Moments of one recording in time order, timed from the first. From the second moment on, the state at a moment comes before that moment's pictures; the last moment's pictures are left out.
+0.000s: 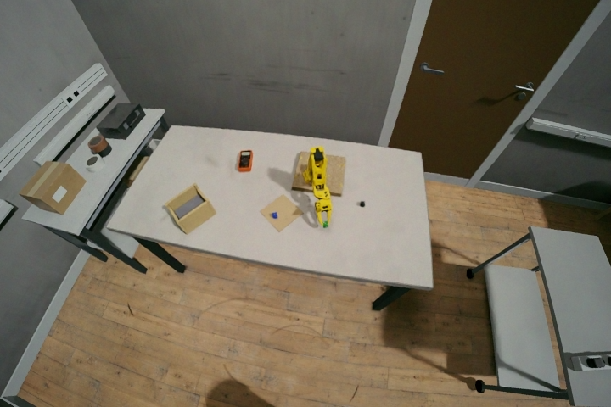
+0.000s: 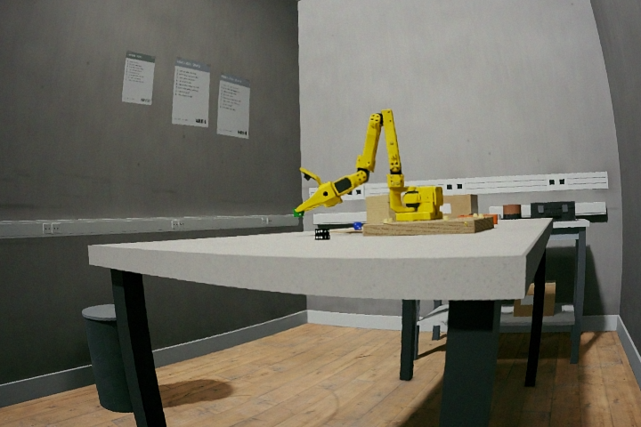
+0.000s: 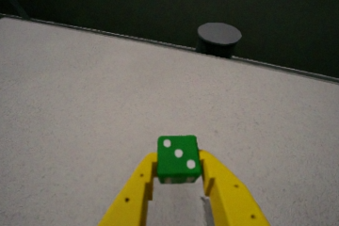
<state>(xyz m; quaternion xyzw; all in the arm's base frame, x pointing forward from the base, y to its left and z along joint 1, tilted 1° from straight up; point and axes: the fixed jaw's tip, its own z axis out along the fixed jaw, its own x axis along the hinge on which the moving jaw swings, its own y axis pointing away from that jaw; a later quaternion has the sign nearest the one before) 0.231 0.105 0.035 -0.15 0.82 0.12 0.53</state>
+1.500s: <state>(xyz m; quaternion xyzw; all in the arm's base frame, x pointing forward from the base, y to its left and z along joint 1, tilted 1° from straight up) 0.229 0.105 0.036 -0.16 0.81 0.11 0.55</state>
